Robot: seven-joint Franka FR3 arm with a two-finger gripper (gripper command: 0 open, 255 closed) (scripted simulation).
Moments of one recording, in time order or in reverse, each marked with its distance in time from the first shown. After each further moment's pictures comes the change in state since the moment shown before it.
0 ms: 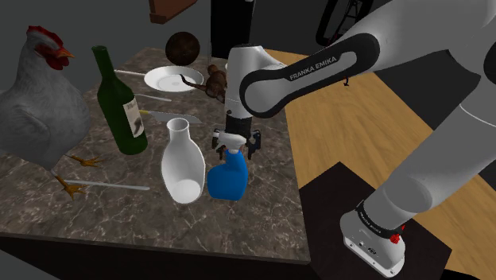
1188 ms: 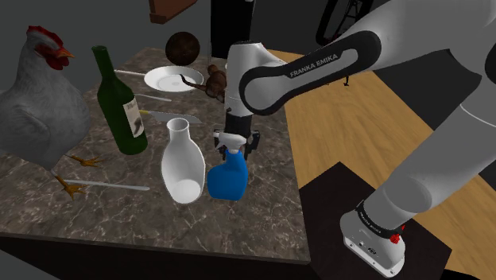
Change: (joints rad) arm -0.002 -0.006 -0.001 0.012 0.002 -0.017 -0.001
